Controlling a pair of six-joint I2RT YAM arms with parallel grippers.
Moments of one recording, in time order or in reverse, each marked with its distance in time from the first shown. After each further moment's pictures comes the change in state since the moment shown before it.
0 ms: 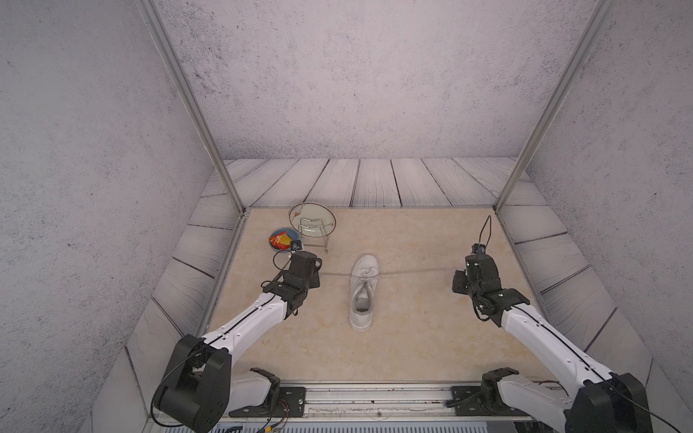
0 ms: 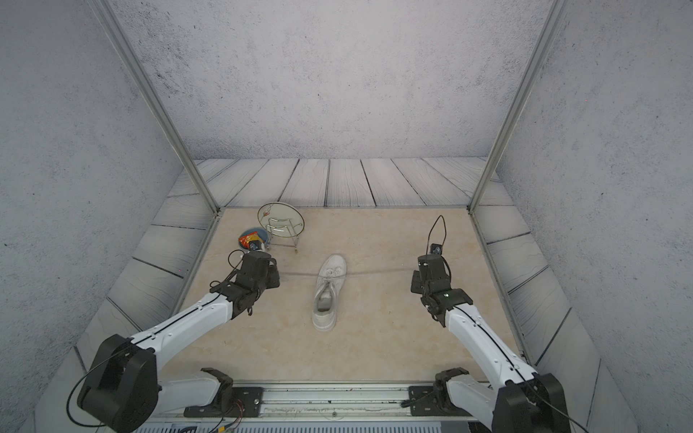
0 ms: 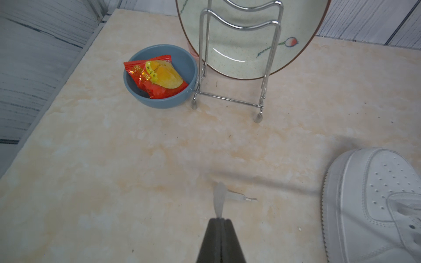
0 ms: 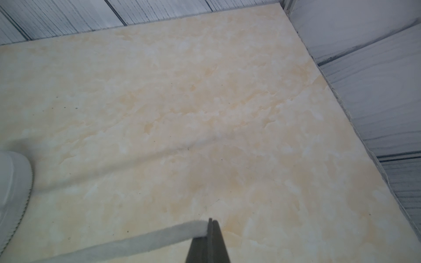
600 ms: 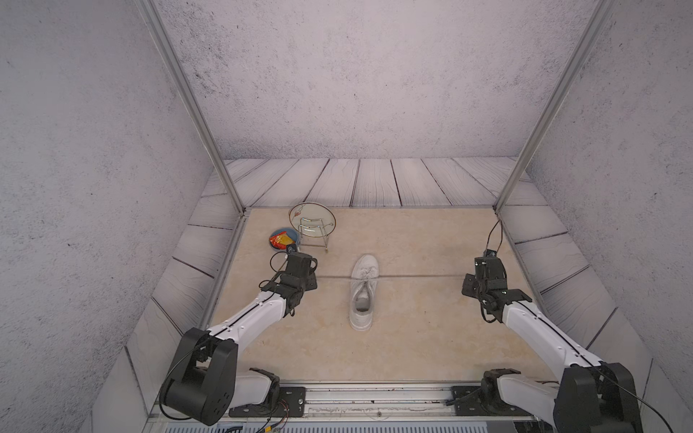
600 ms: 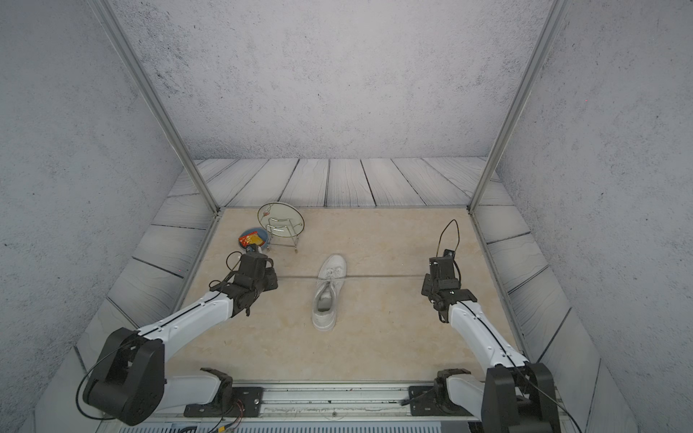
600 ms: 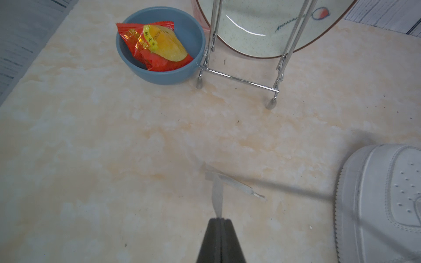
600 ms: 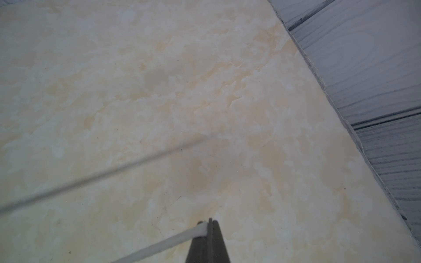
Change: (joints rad) left arm 0.058 0.047 -0.022 0.018 0.080 -0.030; right arm -0.141 0.060 -0.035 0.016 -0.023 -0.010
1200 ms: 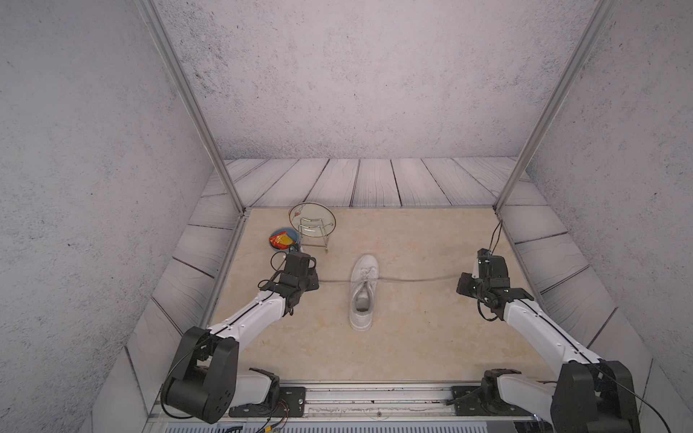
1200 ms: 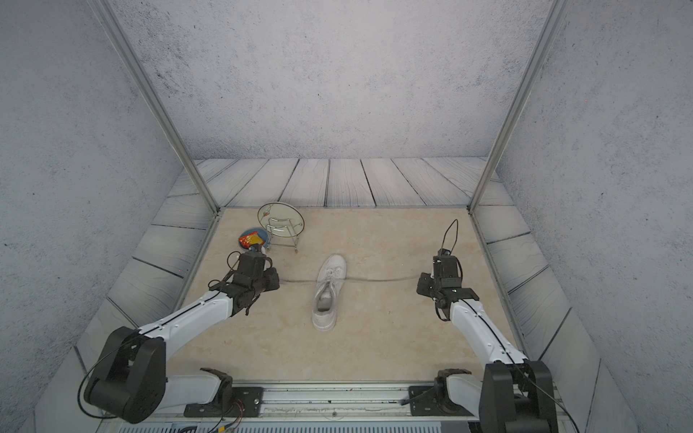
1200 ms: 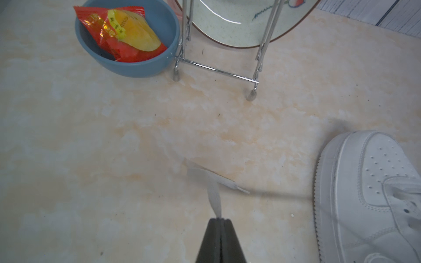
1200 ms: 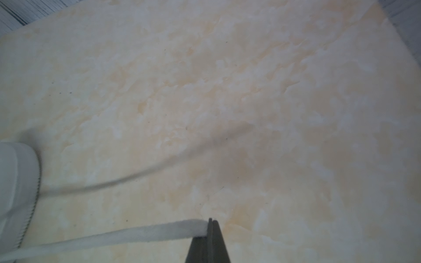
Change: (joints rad) left arm 0.019 0.001 -0.002 0.019 0.132 0.019; right arm -0.034 0.010 0.013 0.011 -0.304 -0.001
